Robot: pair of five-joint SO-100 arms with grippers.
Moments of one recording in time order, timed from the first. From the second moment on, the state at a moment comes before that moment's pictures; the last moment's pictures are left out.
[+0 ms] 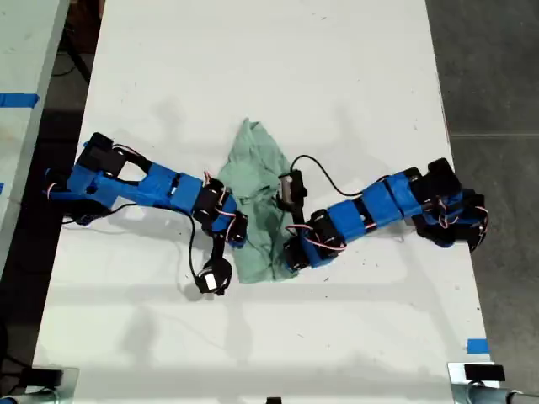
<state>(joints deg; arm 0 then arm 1) 7.0 66.5 70.3 70.9 -8.0 -16.3 67.8 61.5 77.0 -0.6</state>
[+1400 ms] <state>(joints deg) -35.3 80.5 78.5 82.9 18.1 32.0 77.0 67.5 66.5 -44.2</state>
